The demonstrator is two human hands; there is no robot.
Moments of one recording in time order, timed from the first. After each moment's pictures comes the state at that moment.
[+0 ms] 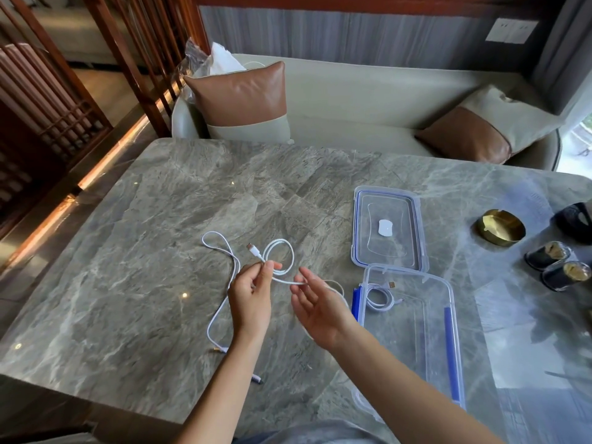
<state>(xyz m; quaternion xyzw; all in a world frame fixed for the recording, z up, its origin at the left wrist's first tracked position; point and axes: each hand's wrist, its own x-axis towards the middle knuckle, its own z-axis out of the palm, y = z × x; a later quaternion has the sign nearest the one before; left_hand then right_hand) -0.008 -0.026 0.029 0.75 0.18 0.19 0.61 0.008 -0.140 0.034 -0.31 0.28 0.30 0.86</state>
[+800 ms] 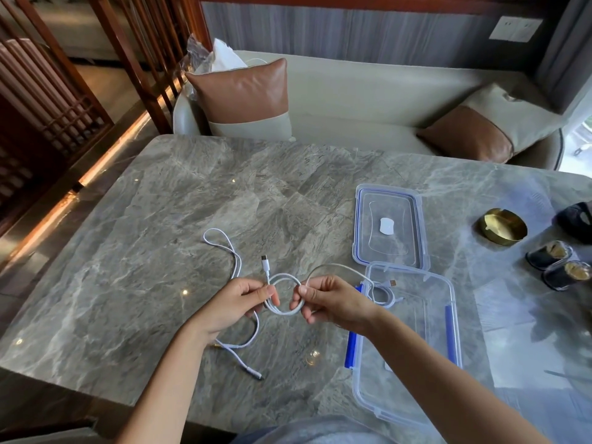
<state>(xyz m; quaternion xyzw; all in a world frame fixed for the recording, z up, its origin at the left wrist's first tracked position) -0.016 0.031 0.047 0.75 0.03 -0.21 0.62 0.024 -0.176 0.039 -0.56 -0.07 0.45 0.69</state>
